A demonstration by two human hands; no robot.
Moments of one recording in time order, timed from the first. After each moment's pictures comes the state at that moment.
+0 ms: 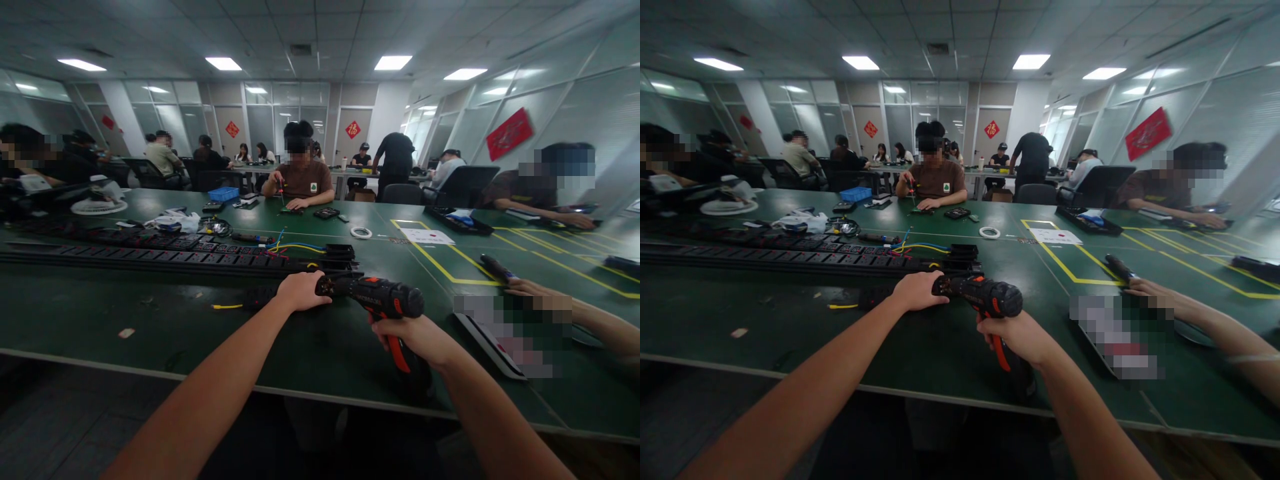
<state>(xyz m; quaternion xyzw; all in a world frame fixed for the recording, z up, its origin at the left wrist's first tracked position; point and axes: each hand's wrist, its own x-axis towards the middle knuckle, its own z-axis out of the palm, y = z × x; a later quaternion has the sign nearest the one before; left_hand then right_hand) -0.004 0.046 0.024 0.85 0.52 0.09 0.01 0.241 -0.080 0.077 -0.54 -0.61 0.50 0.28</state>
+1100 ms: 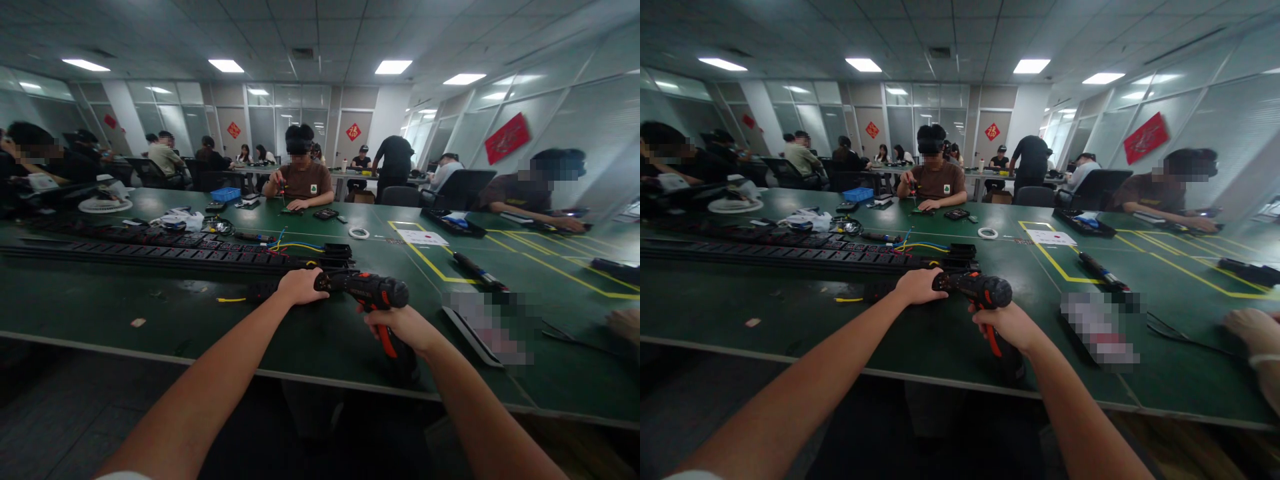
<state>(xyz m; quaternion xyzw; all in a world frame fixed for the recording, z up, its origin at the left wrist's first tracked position) -0.003 0.044 0.027 0.84 0.53 0.09 0.01 0.240 -0.078 0.073 -0.54 -0.59 0.51 0.31</state>
